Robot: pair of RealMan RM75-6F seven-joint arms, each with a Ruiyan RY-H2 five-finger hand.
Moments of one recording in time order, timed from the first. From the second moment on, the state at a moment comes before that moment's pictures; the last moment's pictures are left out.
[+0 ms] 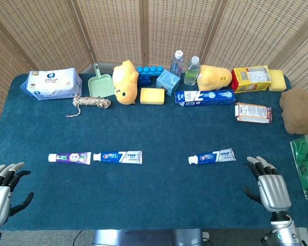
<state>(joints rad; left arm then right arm) 0.08 -1.16 0.04 -1.80 1.64 1.63 0.19 0.08 -1.24 0.02 -1.68 -1.58 1.49 -0.17</state>
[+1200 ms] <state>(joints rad) 0.04 -1.11 0.02 -1.90 1.68 1.59 0.23 0.32 -1.27 0.13 -1.73 -1.46 1.19 -0.23</state>
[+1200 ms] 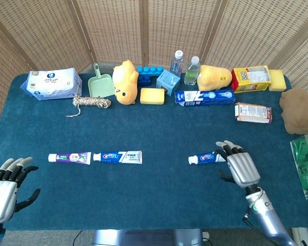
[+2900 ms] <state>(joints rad) 0.00 -1.14 0.02 -1.88 1.65 1.56 0.25 0.60 -1.36 0.12 -1.53 -1.06 0.90 -0.51</state>
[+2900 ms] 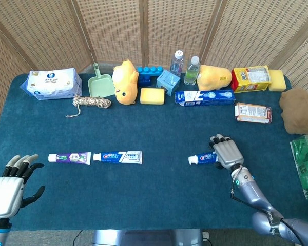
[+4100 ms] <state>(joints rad) 0.02 -1.12 0.03 -1.89 1.70 1.61 0.23 0.62 -1.33 0.09 -1.54 -1.10 0.88 -0.30</state>
